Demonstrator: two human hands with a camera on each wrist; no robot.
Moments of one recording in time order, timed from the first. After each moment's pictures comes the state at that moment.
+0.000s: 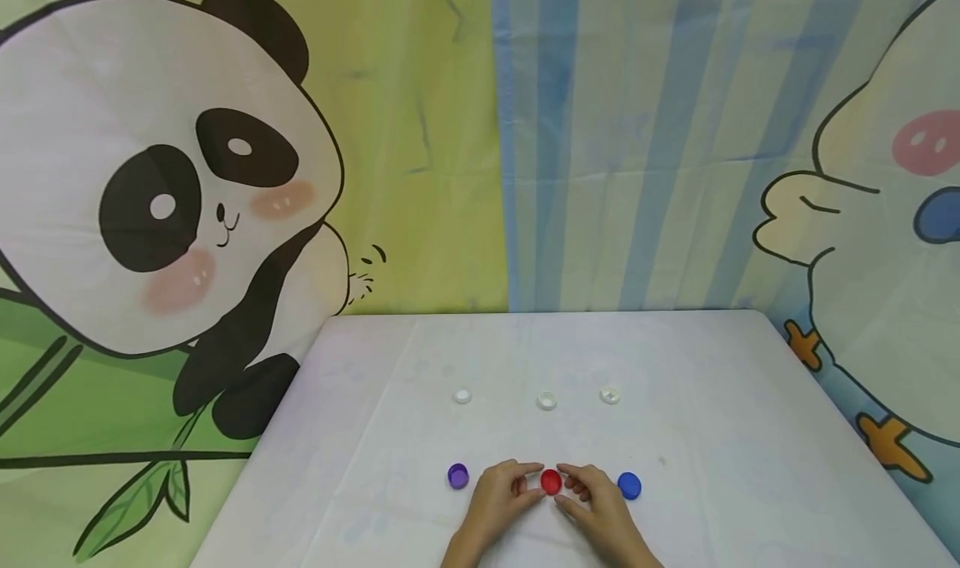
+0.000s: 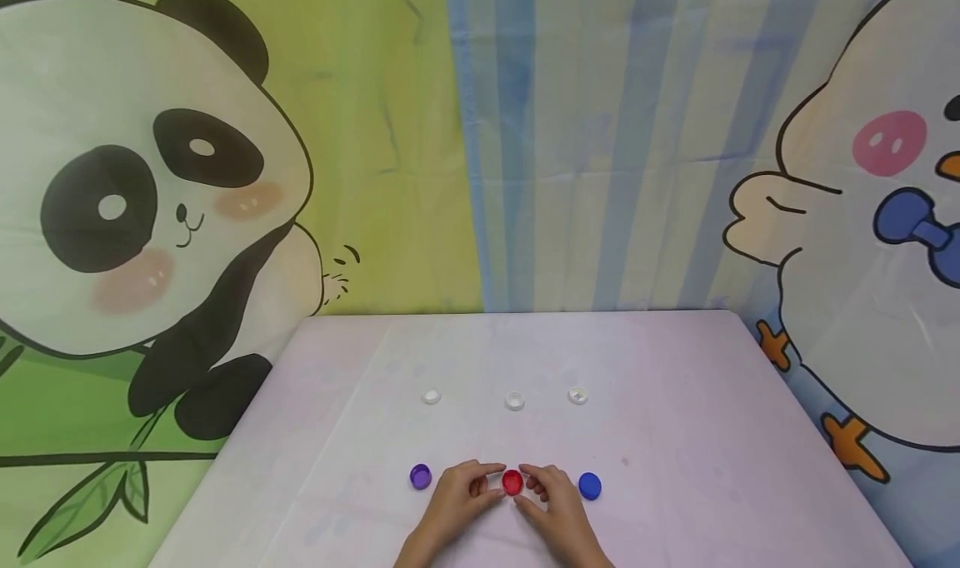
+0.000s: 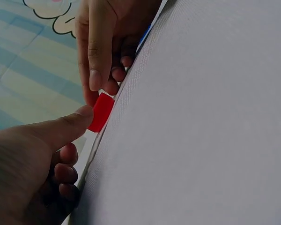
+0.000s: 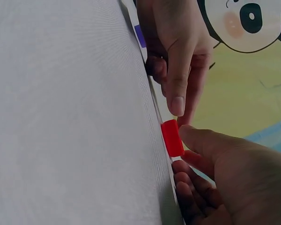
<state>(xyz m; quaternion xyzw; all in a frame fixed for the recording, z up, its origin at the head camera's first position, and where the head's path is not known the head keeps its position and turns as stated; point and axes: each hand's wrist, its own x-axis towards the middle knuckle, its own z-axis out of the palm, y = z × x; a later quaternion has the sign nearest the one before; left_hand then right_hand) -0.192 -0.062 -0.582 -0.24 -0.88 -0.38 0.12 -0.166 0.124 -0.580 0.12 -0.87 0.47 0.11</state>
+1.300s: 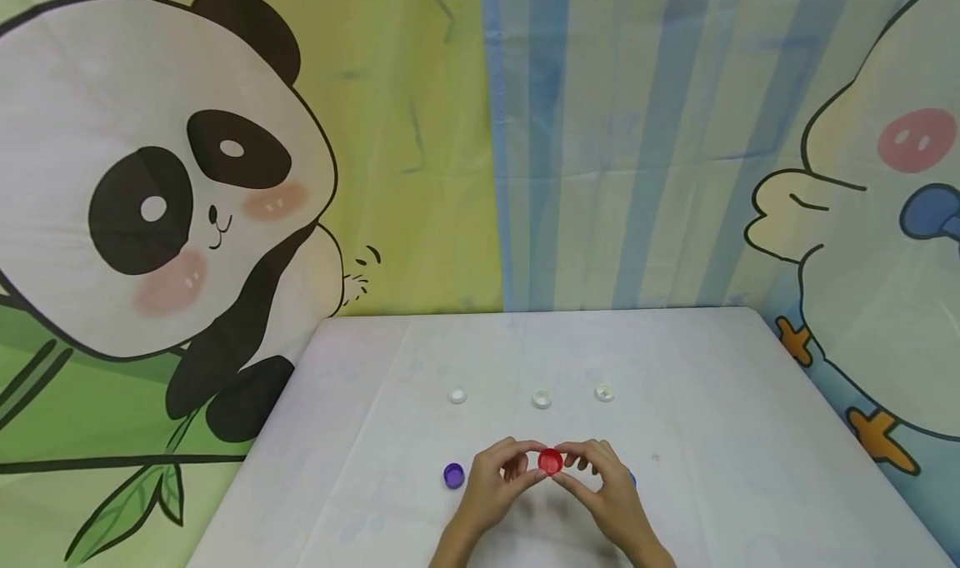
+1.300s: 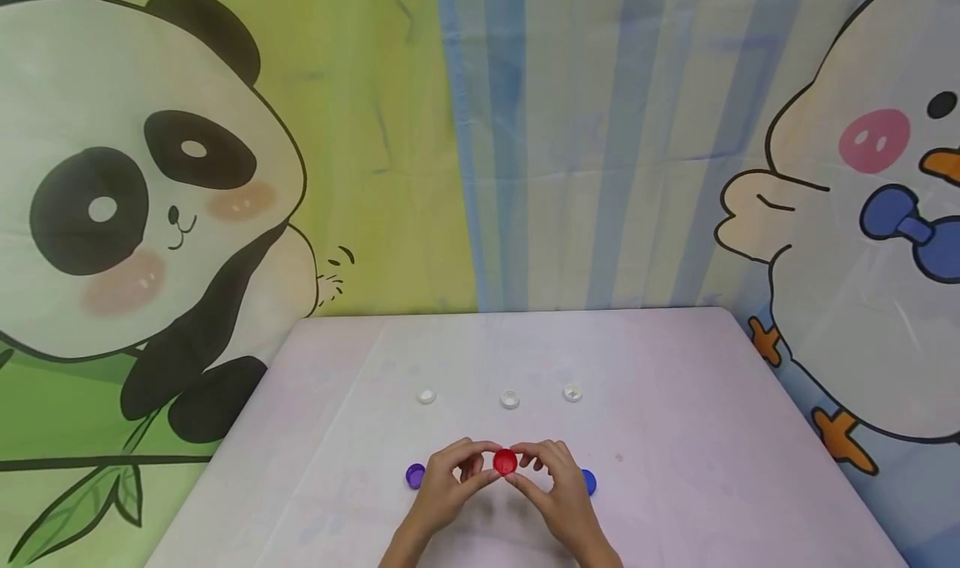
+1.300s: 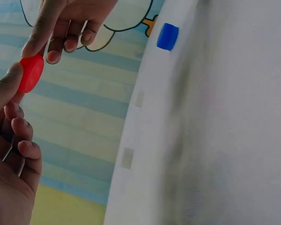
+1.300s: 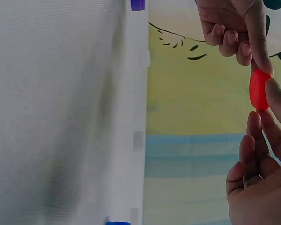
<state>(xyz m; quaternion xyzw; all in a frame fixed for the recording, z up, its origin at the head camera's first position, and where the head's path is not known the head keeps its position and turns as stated) -0.178 -0.056 -0.507 -0.32 -0.76 -0.54 0.18 -0.153 0.124 -0.502 0.22 -0.82 0.47 0.25</state>
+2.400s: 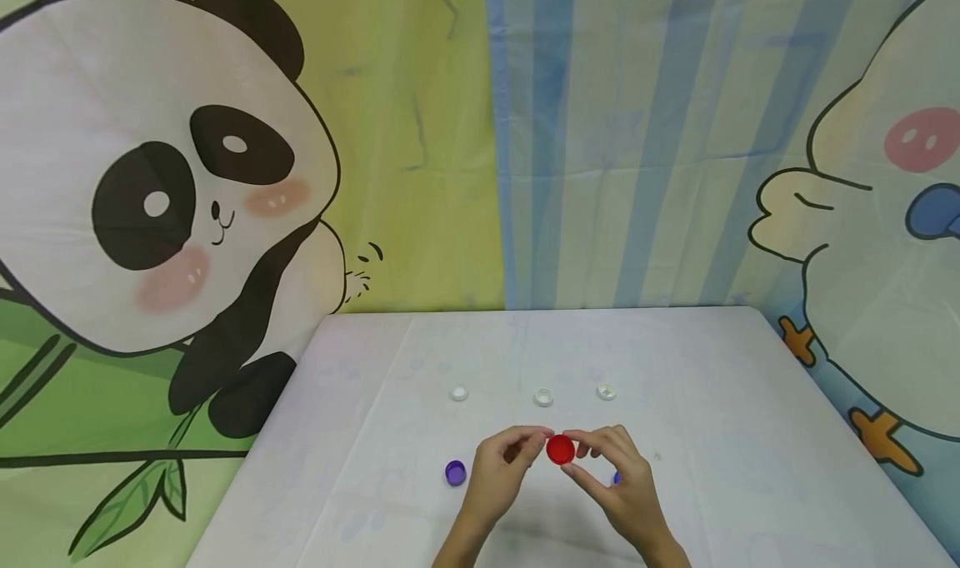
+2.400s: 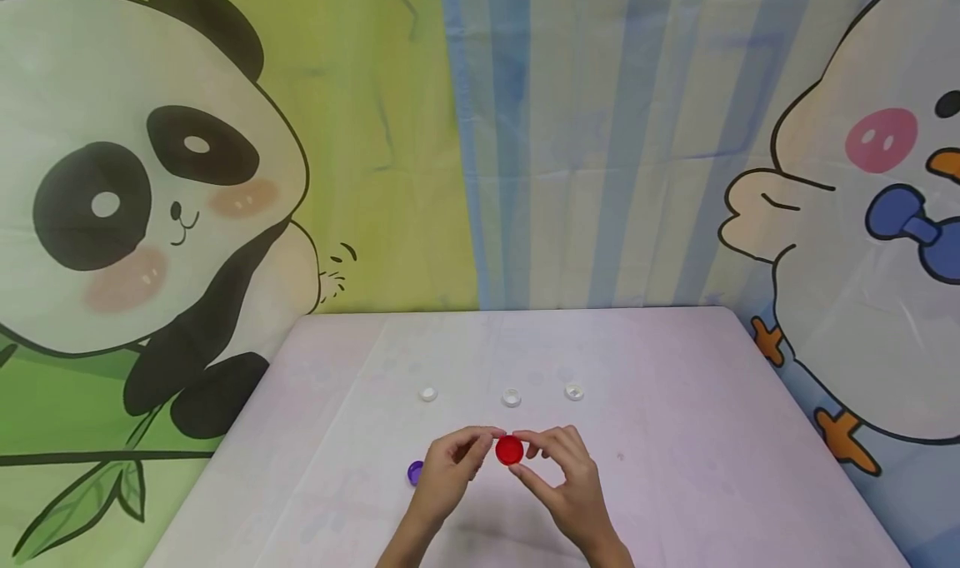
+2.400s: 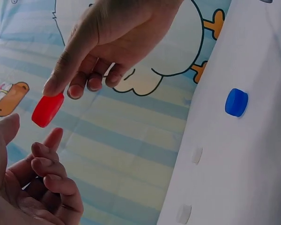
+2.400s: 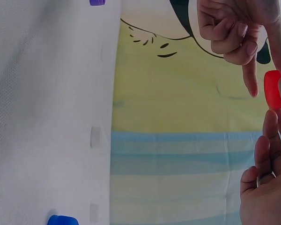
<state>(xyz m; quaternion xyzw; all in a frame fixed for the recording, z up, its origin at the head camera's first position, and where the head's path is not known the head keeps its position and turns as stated) -0.154 -0.045 -0.434 -0.16 -0.74 -0.65 0.03 -0.155 0.130 -0.477 0.28 -0.75 0.49 0.35</state>
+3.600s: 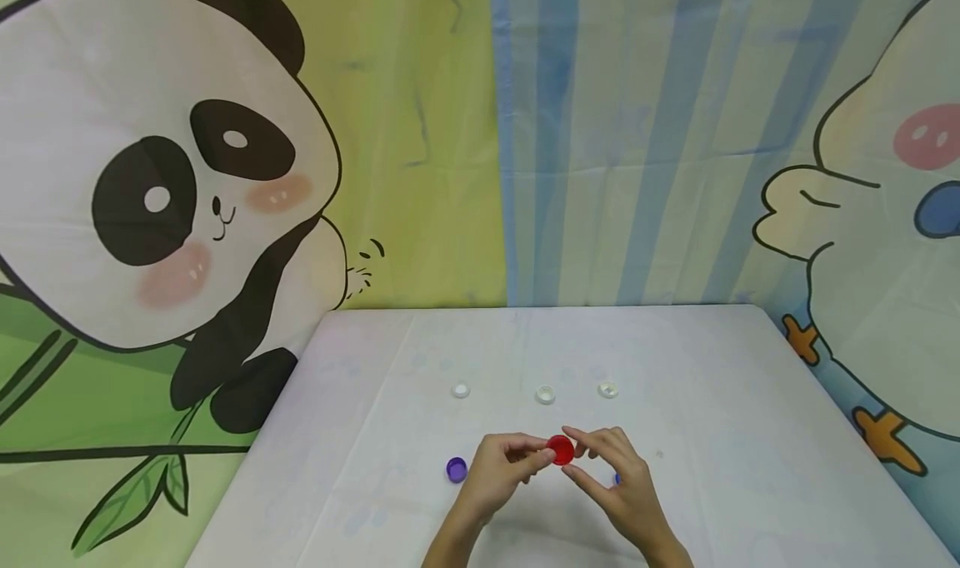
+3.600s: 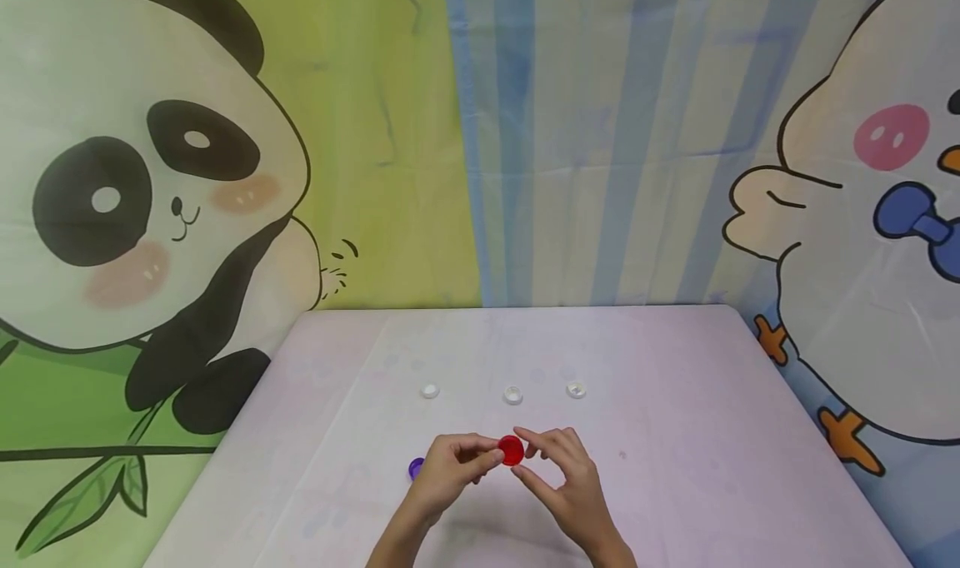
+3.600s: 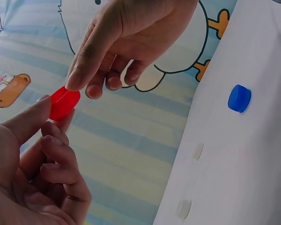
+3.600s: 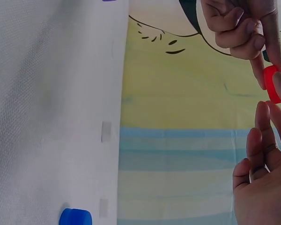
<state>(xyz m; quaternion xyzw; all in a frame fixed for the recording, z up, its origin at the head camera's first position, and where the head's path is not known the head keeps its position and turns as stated) -0.167 -0.053 -0.447 -0.13 -0.73 -0.67 -0.10 -0.154 0.131 -0.482 0.27 -0.78 0.48 0.31</state>
